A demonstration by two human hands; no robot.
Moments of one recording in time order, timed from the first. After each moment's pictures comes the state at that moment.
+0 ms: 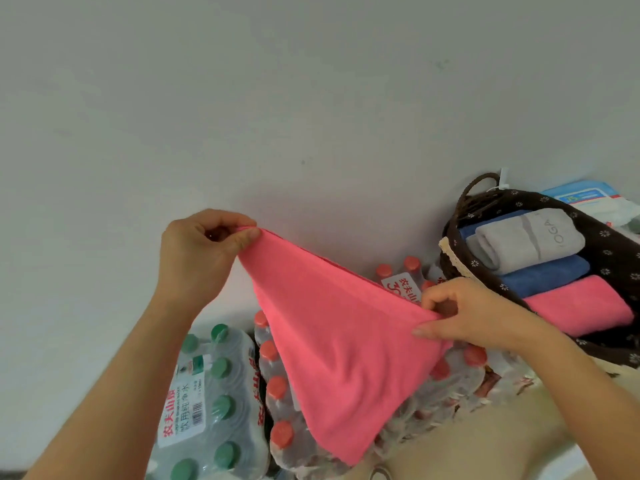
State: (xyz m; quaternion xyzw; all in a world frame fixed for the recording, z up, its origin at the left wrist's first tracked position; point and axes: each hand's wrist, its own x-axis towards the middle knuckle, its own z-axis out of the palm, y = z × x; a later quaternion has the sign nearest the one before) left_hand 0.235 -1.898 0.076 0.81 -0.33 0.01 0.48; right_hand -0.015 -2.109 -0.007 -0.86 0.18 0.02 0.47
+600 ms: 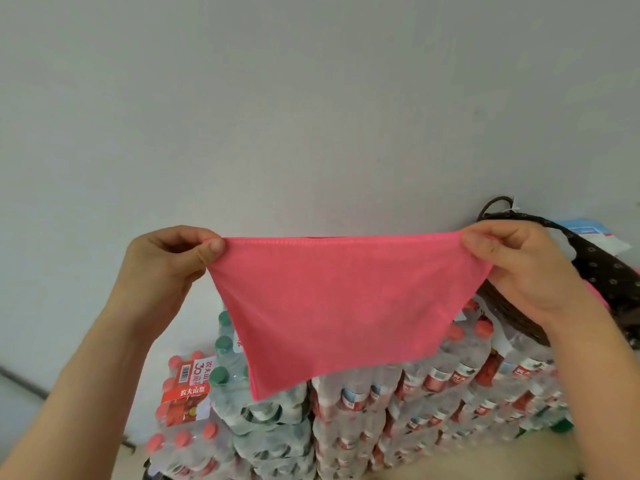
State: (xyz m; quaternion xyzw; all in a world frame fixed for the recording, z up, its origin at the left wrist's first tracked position) left_hand 0.179 -1.672 0.111 0.65 -0.27 -0.12 0.70; right_hand -0.055 -1.982 0.096 -0.71 0.08 -0.27 0.65
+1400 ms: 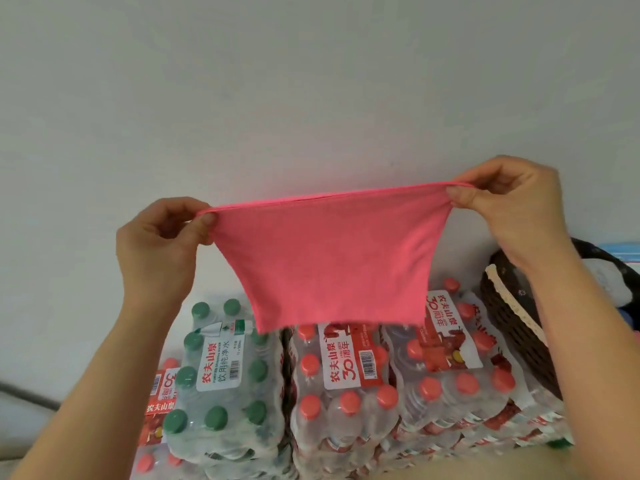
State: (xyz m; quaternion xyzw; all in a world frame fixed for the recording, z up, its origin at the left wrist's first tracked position) left_hand 0.247 -1.773 0.080 0.73 -0.19 0.11 0.64; right_hand 0.073 -2.083 0.101 -0.76 0.18 -0.40 0.48
